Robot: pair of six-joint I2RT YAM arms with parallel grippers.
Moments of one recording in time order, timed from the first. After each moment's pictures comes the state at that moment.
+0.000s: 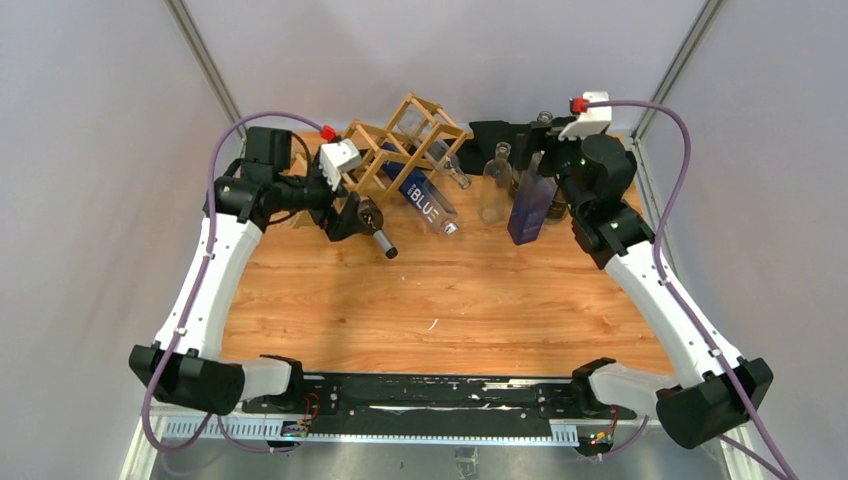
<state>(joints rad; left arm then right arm) -0.21 1.25 1.43 -0.95 0.69 0.54 0.37 1.13 1.15 -0.06 0.23 0.10</state>
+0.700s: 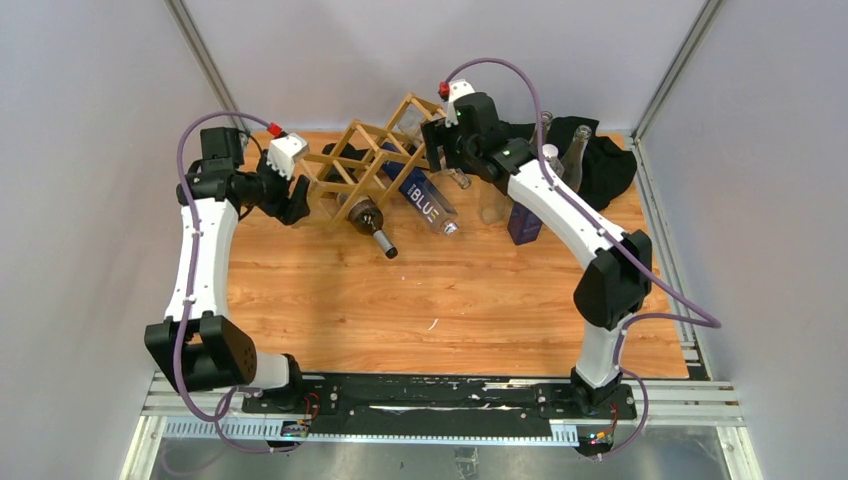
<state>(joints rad) 0.16 1.36 1.43 -0.94 0.56 0.66 0.59 1.81 1.80 -0.44 0.12 0.08</state>
